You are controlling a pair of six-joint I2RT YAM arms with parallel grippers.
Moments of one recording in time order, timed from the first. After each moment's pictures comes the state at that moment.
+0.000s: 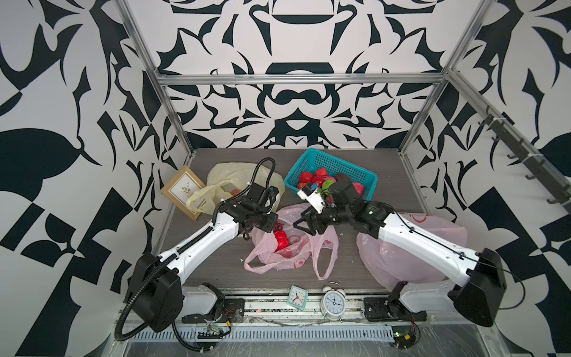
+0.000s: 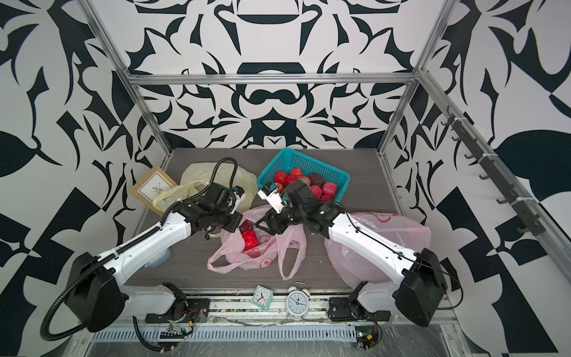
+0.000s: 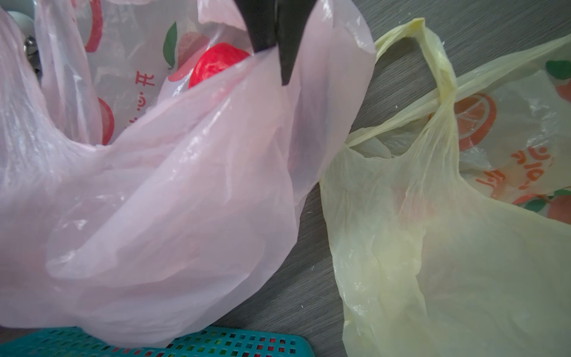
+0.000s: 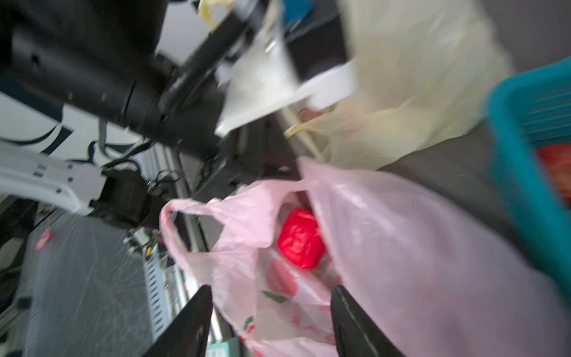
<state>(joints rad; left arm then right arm) -0.60 1.32 0.98 -0.67 0.08 -0.08 0.81 1.35 1.07 -0.42 -0.50 0.15</state>
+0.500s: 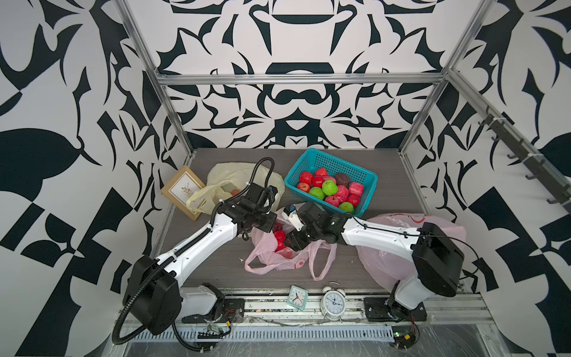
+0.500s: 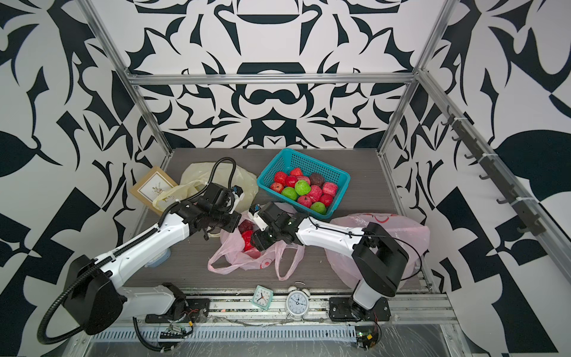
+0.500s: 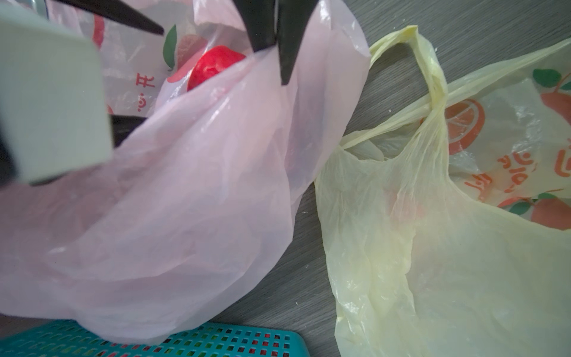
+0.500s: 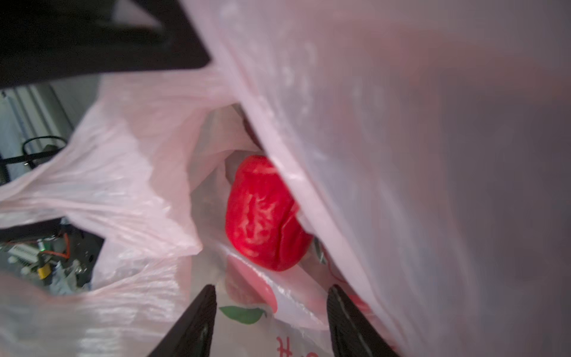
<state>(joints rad) -0.60 1.30 0.98 -0.68 0.06 -0.09 0.93 1.64 1.03 -0.32 -0.20 0.32</state>
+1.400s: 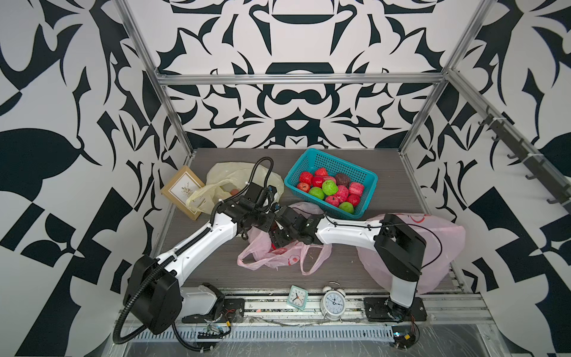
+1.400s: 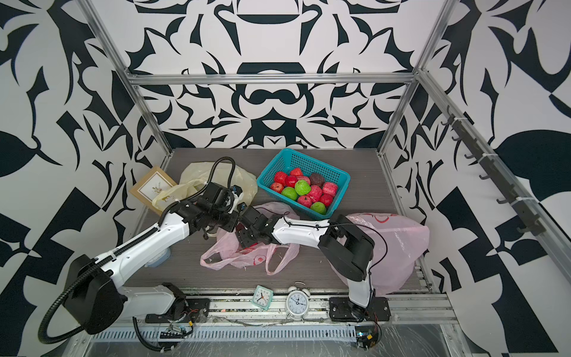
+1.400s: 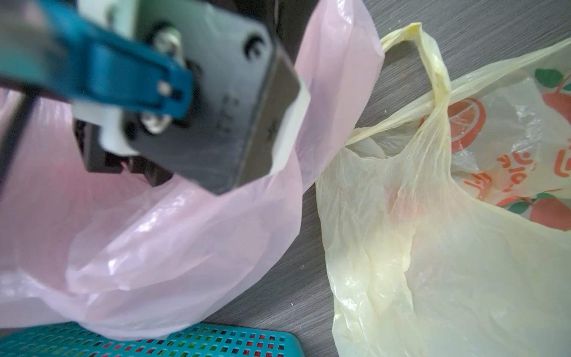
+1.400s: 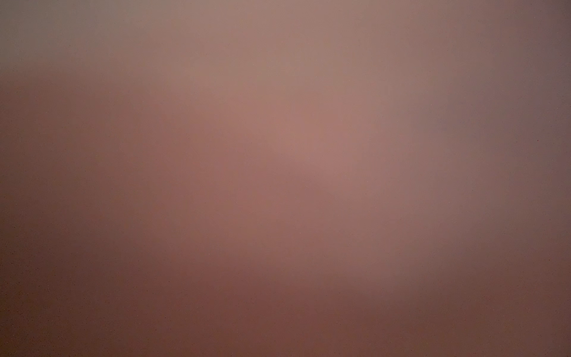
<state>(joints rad) -0.59 1.30 0.98 -0.68 0.06 -0.08 1.02 1.89 1.23 -0.28 0.02 0.42</state>
